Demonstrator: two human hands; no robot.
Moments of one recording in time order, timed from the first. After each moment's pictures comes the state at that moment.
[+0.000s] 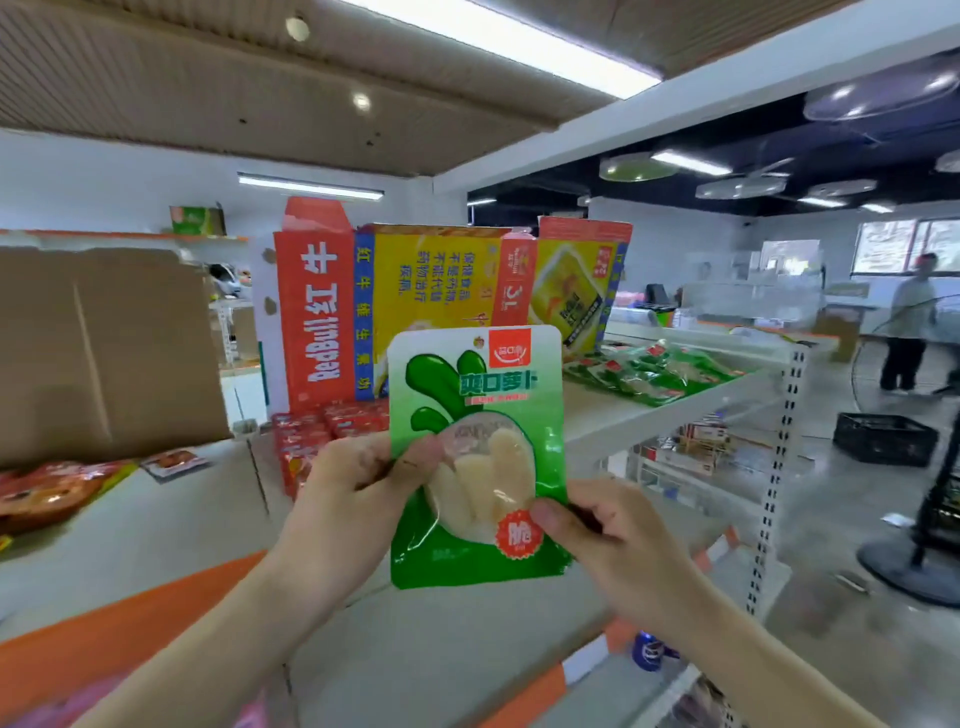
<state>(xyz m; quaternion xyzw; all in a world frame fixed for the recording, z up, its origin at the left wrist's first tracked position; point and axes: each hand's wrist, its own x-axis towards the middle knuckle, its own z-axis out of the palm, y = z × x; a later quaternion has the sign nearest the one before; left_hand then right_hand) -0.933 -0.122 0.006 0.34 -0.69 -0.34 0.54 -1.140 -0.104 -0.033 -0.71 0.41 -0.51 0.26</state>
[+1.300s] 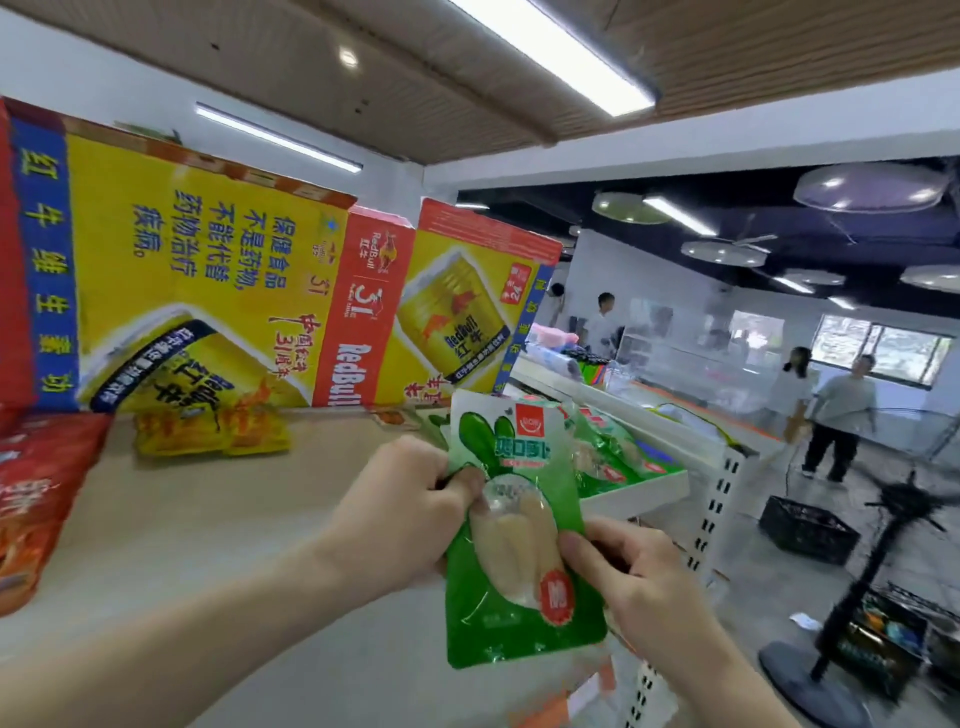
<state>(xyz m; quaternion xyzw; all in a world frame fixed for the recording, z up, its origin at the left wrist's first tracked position) -1.231 -0.310 0.020 0.44 -0.69 -0.36 0.44 -1.445 -0.277 -0.019 -0.68 0.50 -0.48 0.24</state>
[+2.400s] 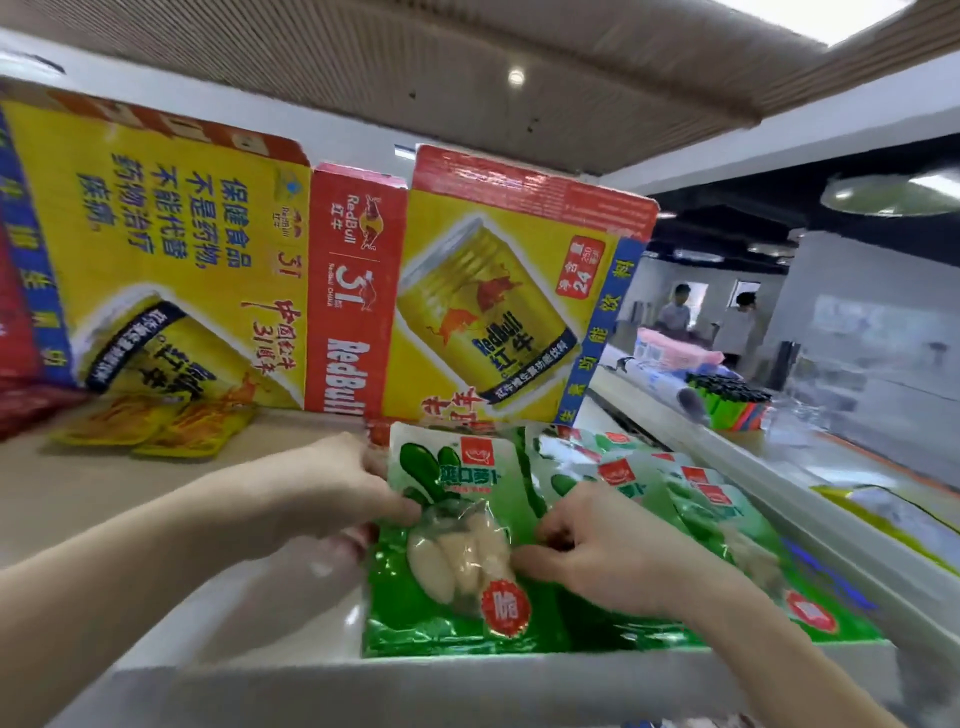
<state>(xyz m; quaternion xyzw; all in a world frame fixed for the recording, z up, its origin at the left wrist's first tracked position) -1.305 -0.456 0.019 0.70 -0.54 -0.36 0.30 -1.536 -0.504 0.022 -0.88 0.42 -0.07 0.19</state>
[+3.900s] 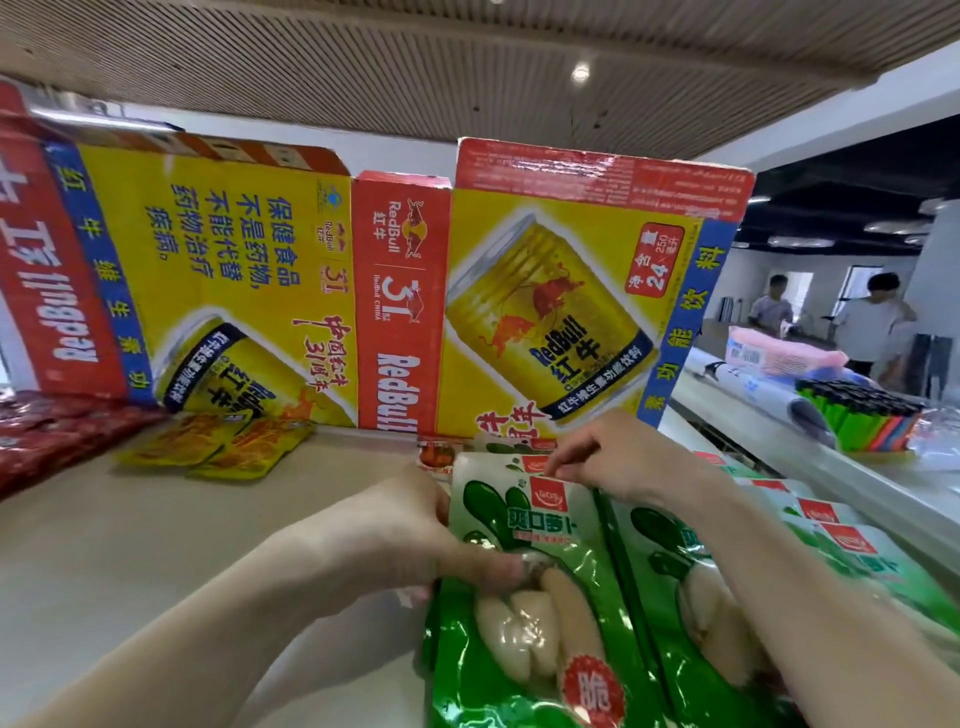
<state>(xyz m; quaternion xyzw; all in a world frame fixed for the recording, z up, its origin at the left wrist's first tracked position) -1.325 -0.468 0.013 0.66 -0.56 -0.38 0.32 -1.487 -0.628 0.028 -0.87 0.42 -0.15 0.22</state>
